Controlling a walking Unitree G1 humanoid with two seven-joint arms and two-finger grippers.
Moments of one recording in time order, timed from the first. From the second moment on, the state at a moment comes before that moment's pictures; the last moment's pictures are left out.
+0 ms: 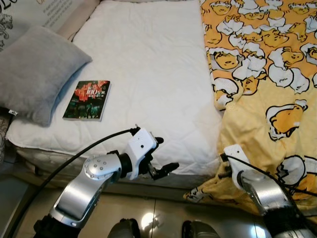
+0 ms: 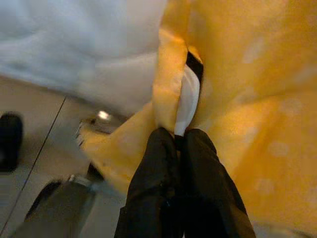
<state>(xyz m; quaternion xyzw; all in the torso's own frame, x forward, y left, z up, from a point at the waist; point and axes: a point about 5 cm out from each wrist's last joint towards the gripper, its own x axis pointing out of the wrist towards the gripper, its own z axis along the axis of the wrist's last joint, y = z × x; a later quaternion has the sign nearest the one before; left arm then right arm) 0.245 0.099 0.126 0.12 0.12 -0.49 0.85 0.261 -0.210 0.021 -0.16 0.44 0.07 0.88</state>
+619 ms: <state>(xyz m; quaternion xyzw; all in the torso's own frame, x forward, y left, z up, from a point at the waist) 0.245 0.099 0.126 0.12 0.13 -0.49 0.85 0.220 -0.204 0.007 -0.16 0.55 0.15 0.80</state>
